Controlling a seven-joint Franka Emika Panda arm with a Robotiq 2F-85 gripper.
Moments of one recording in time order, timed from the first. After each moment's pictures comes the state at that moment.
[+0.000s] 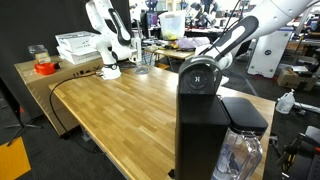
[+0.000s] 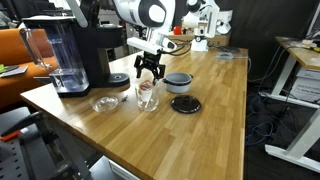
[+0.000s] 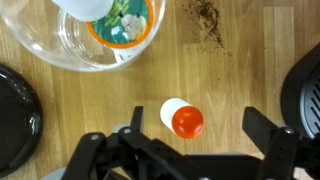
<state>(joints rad) -0.03 0.72 0.06 -1.77 0.09 2.21 -0.21</state>
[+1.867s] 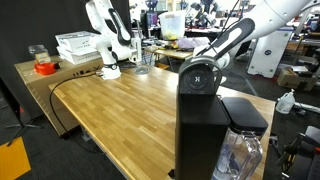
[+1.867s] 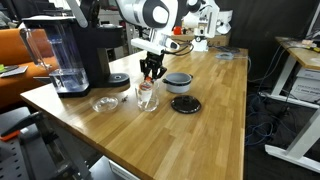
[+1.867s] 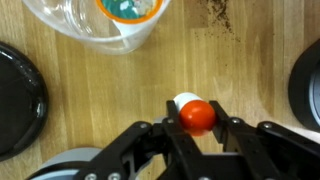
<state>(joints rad) -0.03 0.75 0.06 -1.71 0.08 2.20 -0.22</state>
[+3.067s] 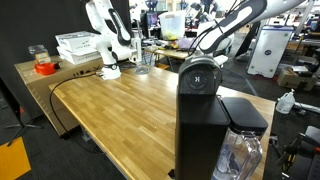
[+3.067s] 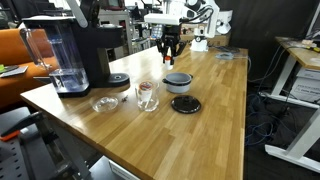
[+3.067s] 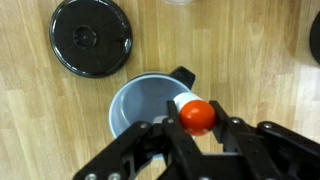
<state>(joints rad) -0.03 0.63 -0.01 -1.65 0.00 2.21 -0.21</state>
